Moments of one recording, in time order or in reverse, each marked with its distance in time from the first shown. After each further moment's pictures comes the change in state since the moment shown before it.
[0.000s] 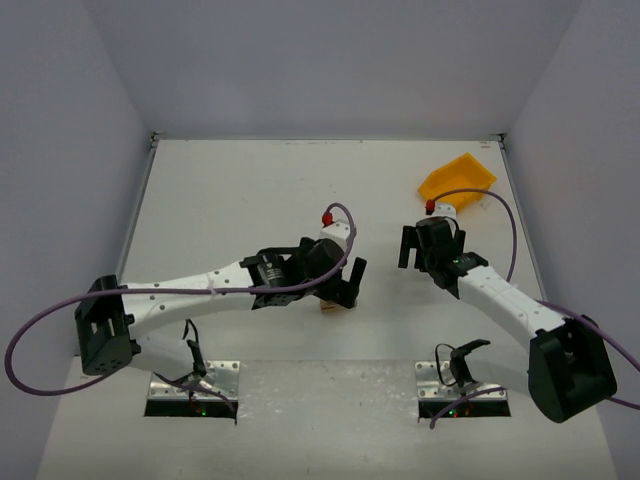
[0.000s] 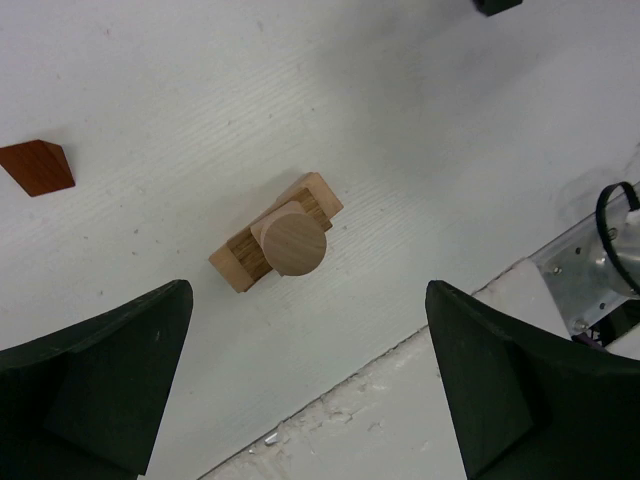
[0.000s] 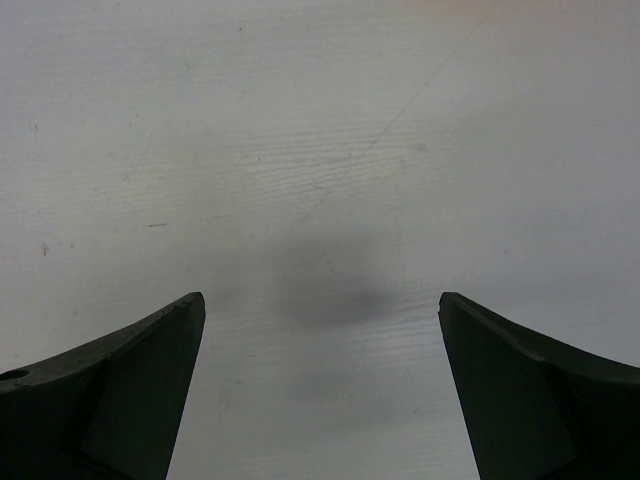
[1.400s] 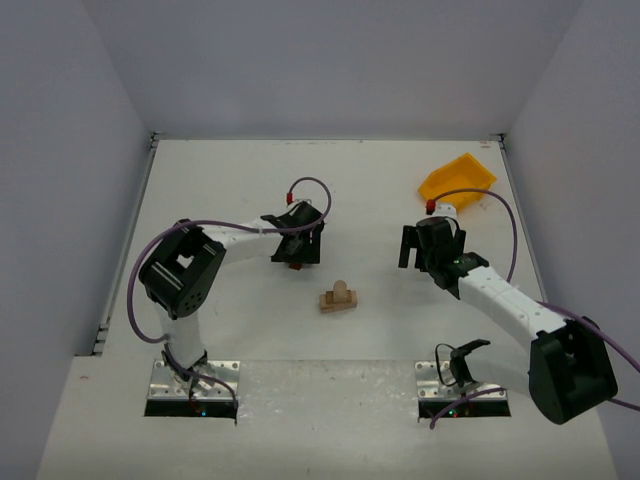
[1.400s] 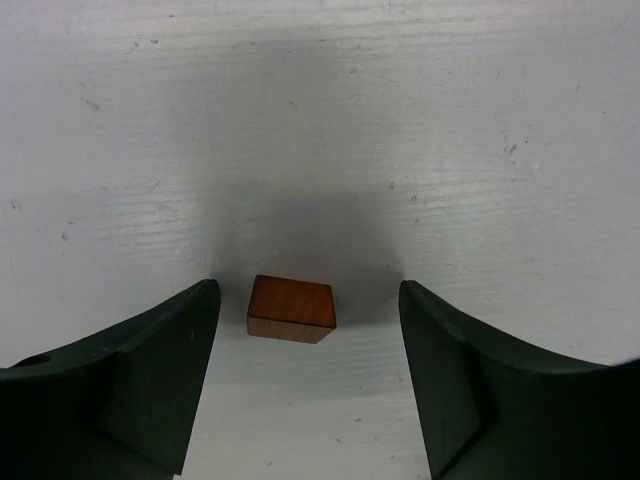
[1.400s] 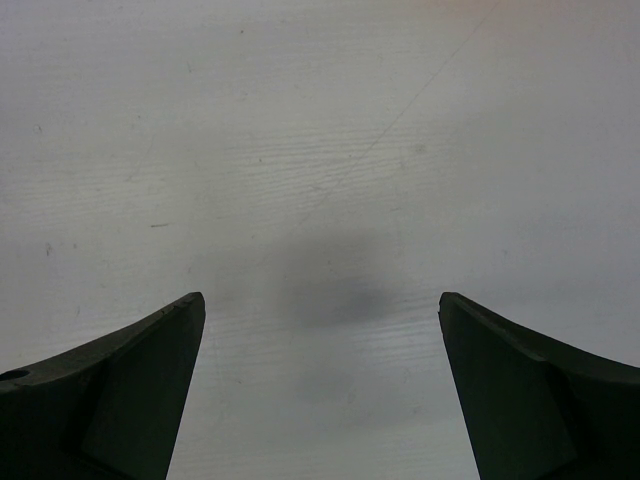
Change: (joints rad) left arm 0.468 0.440 0.028 0.120 0.039 0.008; right arm 0.000 -0.008 0.000 -0.002 0.000 0.000
